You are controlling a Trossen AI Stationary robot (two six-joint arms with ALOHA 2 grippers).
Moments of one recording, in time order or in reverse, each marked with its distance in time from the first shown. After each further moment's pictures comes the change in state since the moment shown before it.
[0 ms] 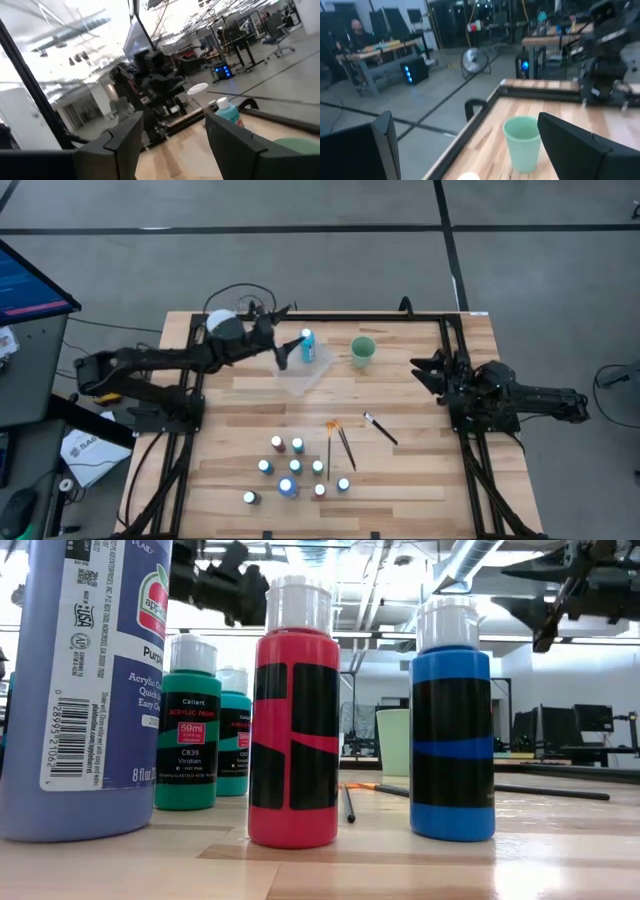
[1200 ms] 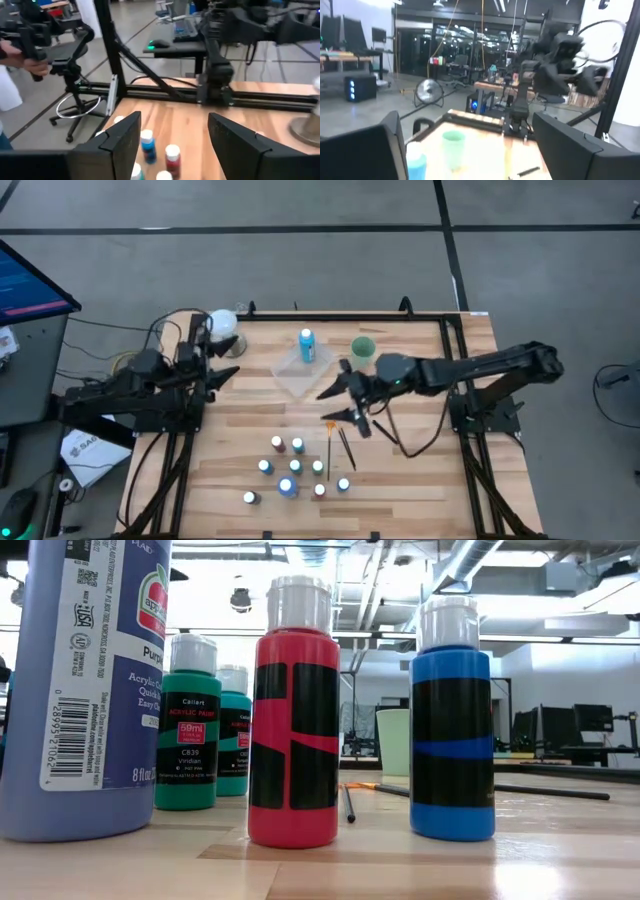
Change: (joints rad) left arm -0.206 -0.985 -0.292 -0.518 -0.009 -0.266; right arm 0.225 1.363 1.053 -0.144 -0.294 -0.363
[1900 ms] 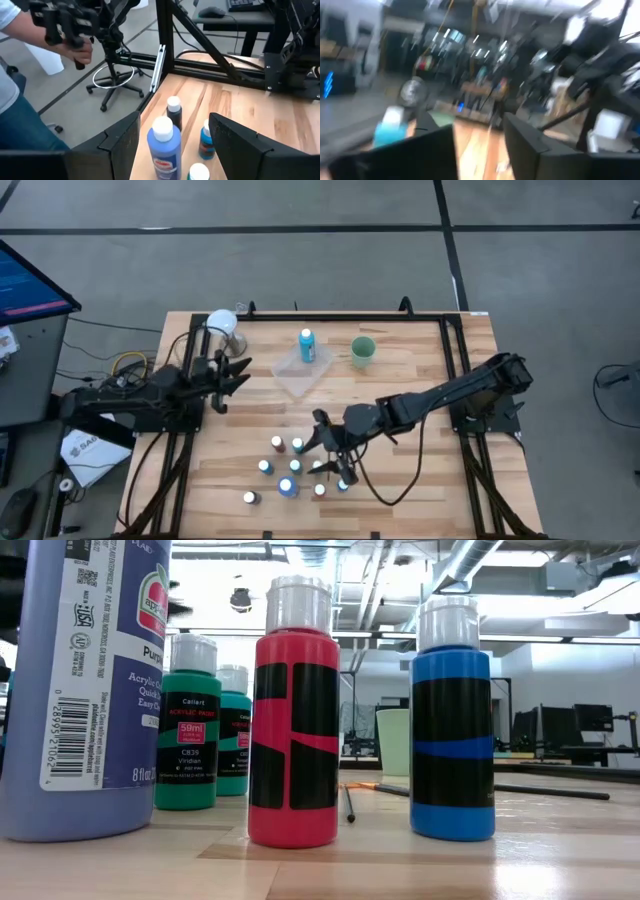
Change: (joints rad) left arm -0.042 -0.015 -0.349 0.460 0.036 -0.049; right arm 0.184 0.281 0.149 0.023 -0.009 0.012
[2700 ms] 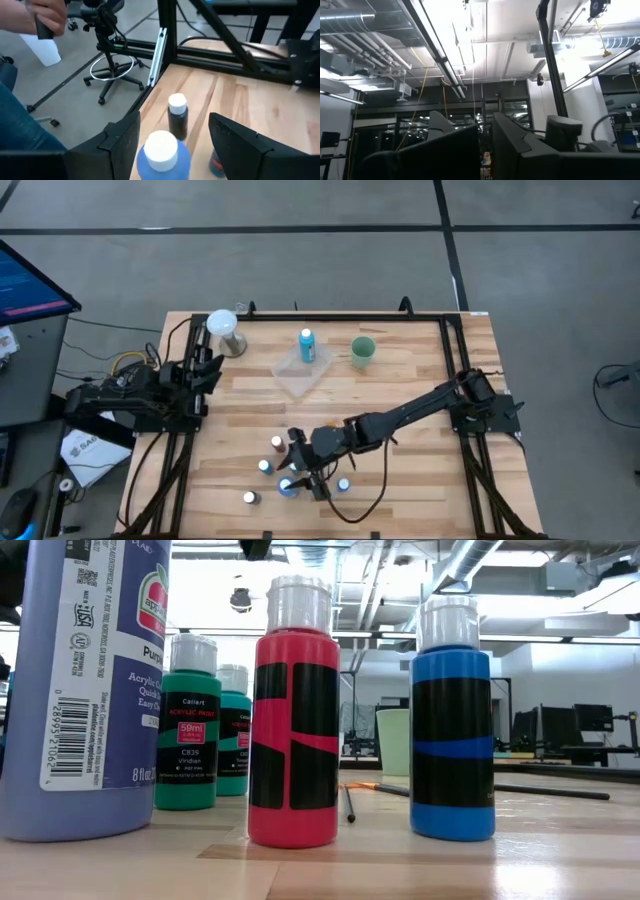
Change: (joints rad) left arm -0.070 -0.073 -0.001 0.327 0.085 0.211; right arm 0.018 0.298 0.210 0.042 0.001 -0.001
